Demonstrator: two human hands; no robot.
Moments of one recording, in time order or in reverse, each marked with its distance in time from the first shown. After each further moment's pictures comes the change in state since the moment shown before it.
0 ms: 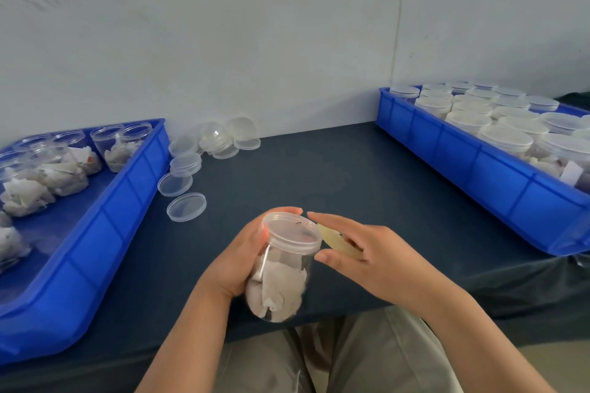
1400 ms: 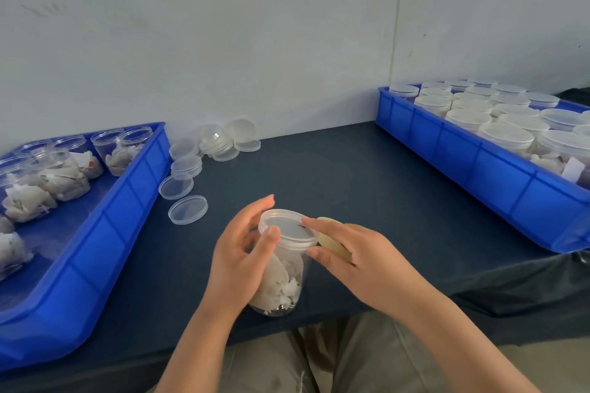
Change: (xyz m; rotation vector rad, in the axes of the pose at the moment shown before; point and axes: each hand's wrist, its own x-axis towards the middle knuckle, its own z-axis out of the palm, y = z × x) left_hand -0.025 0.020 0.018 0.296 0.417 0.229; right_hand 0.005 -0.001 0.021 -0.007 0.114 -0.043
